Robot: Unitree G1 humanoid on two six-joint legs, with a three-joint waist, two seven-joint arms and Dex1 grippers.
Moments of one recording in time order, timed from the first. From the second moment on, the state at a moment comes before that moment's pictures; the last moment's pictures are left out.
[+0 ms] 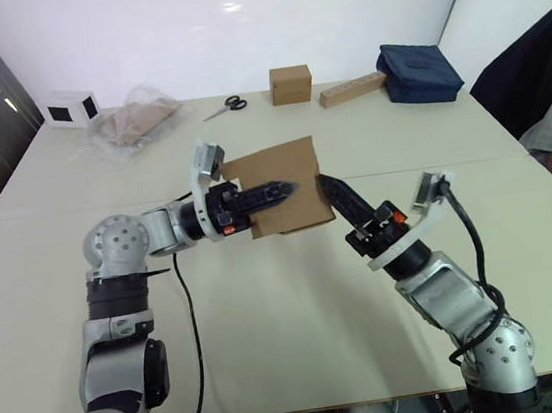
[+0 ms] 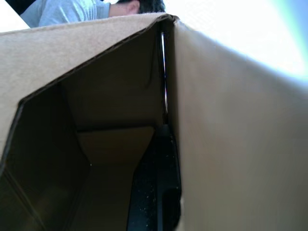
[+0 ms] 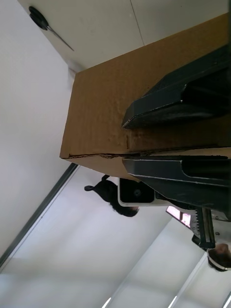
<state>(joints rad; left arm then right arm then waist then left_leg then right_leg) -0.80 0.33 0.19 0.19 -1.06 1.32 -0.89 -0.13 -0.21 -0.02 -0.60 1.39 0.54 -0.03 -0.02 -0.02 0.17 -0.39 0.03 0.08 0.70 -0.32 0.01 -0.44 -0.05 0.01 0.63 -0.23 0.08</state>
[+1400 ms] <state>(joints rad) -0.80 0.34 0.17 0.19 -1.05 1.32 -0.91 -0.14 -0.33 -0.13 -0.58 1.43 0.52 -0.02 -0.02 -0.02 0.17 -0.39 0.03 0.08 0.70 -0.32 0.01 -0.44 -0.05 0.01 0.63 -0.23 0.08</state>
